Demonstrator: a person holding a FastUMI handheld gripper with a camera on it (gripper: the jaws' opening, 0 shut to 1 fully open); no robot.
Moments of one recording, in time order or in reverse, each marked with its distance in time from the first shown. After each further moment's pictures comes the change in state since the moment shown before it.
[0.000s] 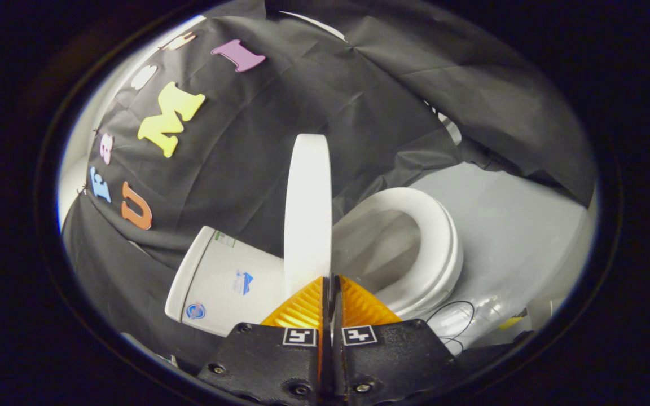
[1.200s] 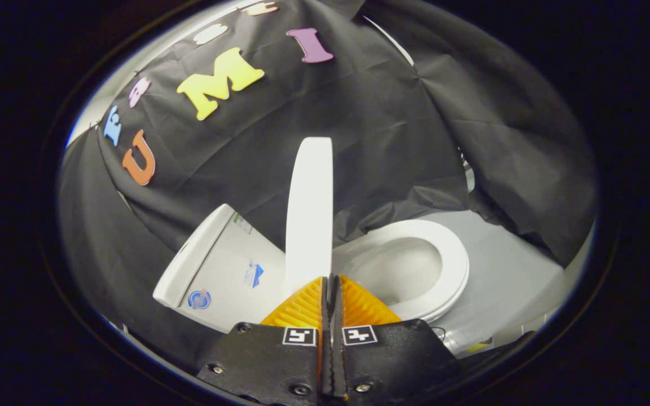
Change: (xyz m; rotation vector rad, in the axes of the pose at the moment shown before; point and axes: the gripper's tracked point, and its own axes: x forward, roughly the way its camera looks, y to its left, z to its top) arm -0.008 0.108 -0.017 -0.323 -0.070 -0.102
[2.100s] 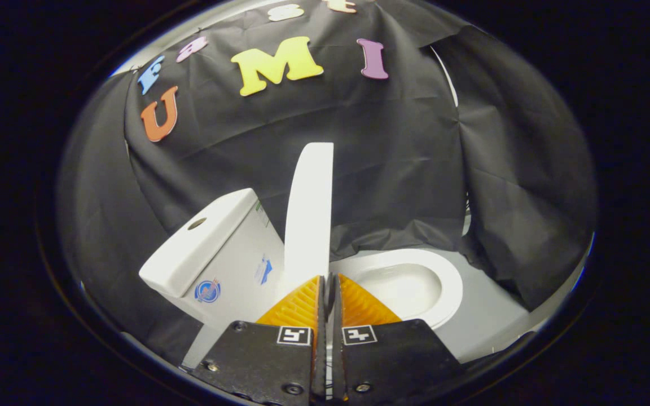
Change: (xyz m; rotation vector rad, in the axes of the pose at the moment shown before) arm 0.002 0.088 -0.010 -0.259 -0.064 -0.113
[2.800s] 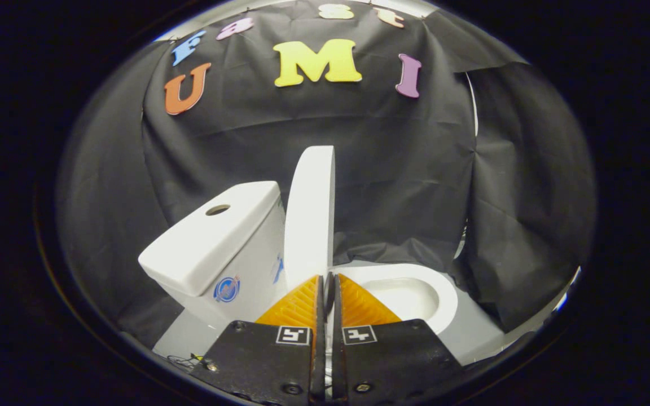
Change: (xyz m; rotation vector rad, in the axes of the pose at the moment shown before) arm -0.001 0.071 -0.005 -0.181 -0.037 -0.048
